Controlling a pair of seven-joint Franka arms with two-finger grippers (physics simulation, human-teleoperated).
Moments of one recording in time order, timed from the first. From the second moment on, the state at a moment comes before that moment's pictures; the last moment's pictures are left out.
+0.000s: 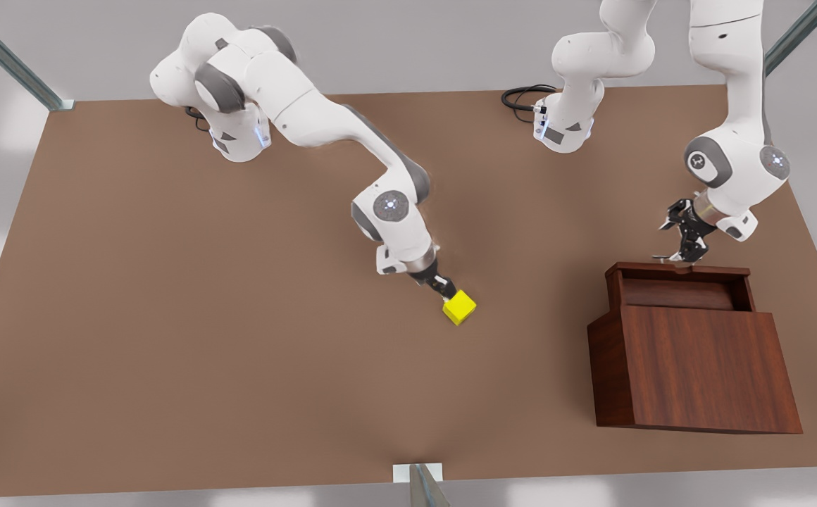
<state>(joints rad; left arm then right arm) 0.00 -0.03 0.34 -2.43 -0.19 2.44 -1.06 0.79 0.64 -0.07 -1.47 0.15 2.46 1.33</state>
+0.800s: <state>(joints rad) -0.29 -0.16 0.34 -2.22 -0.04 2.18 -0.42 -0.03 0.13 -0.01 -1.39 -0.04 1.48 0.04</state>
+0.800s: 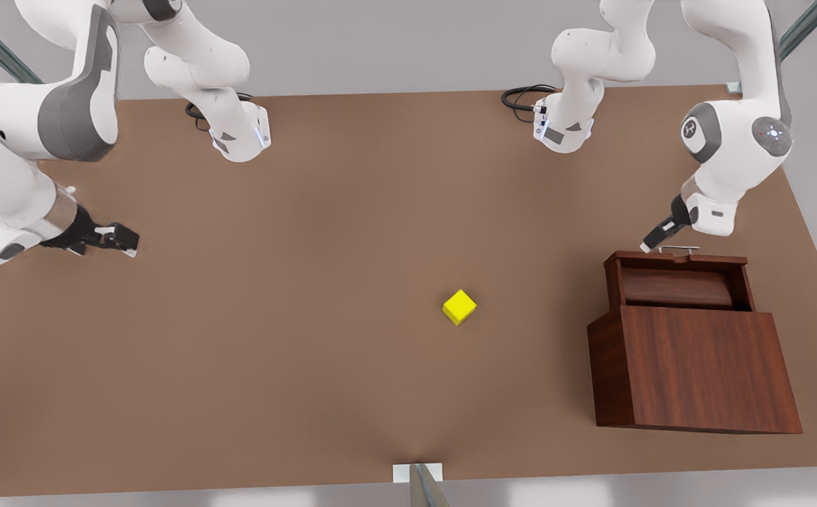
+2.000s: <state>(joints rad) -0.56 0.78 -0.04 -1.37 0.04 2.08 0.10 -0.01 0.20 -0.01 -1.32 -0.03 1.49 0.05</state>
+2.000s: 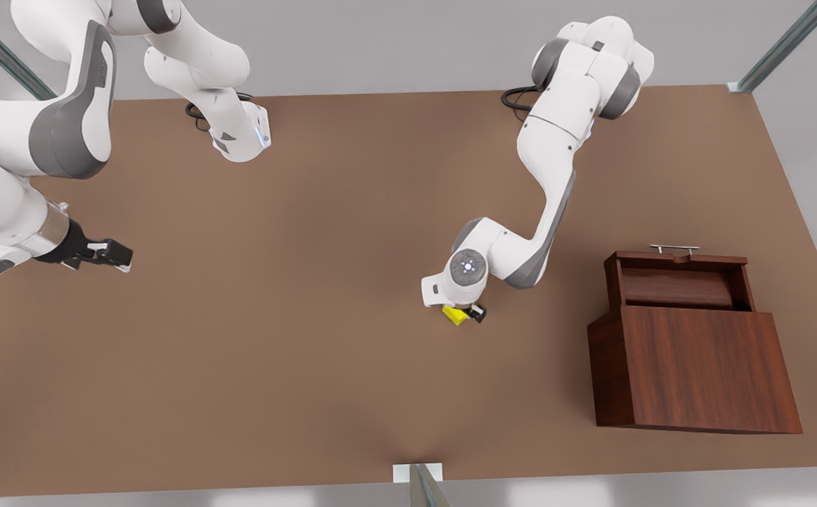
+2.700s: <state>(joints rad) -0.58 0.86 -0.04 -1.37 0.09 2.10 0.13 -0.01 0.20 -0.01 -1.32 -0.03 1.52 0.05</state>
